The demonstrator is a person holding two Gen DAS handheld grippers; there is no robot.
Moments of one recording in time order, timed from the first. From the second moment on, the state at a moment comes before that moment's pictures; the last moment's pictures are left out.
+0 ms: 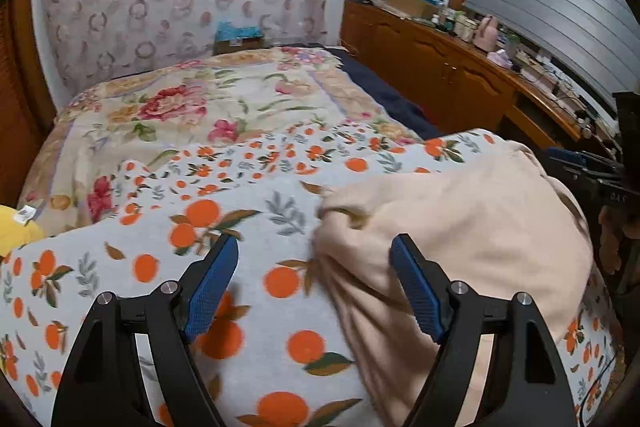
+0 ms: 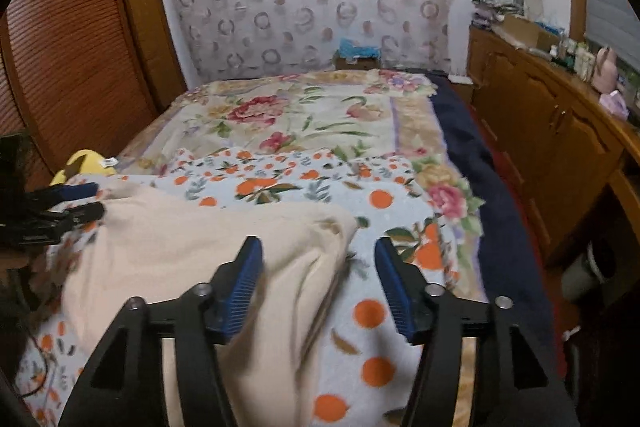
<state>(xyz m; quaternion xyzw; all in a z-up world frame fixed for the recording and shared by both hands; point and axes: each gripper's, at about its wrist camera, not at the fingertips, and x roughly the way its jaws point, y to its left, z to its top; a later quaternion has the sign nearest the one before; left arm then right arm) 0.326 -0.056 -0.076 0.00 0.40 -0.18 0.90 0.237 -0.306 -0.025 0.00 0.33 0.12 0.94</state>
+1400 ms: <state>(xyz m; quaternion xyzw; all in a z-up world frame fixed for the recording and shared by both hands) 0.170 0.069 0.018 -0.10 0.25 -0.18 0.95 0.215 -0.207 0.050 -0.08 0.21 0.29 0.93</state>
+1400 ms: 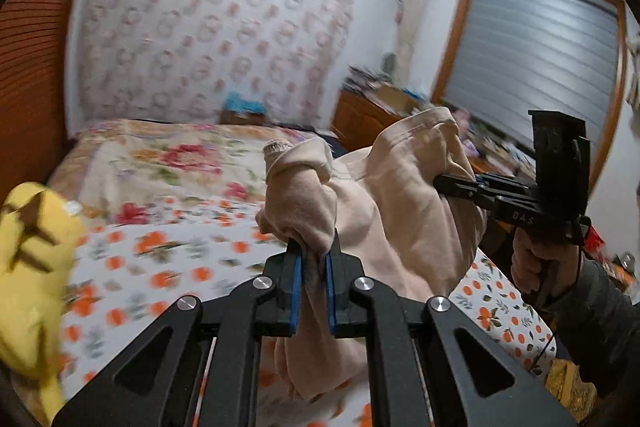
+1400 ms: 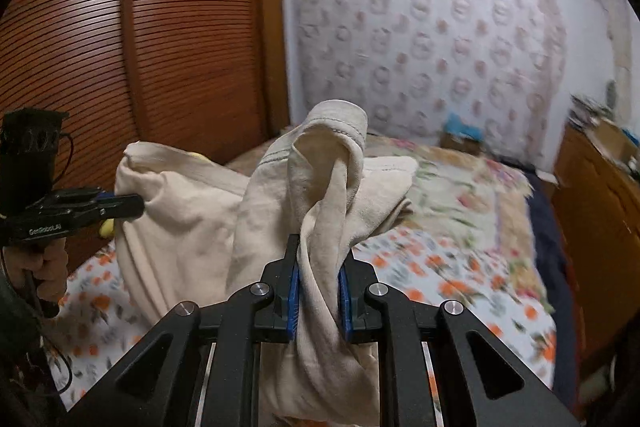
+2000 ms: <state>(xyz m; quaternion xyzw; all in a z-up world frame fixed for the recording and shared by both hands) 0.133 0.224 -0.079 -0.21 0.27 0.06 0.94 0.406 0.011 0.015 -0.23 0.22 0.43 0.84</state>
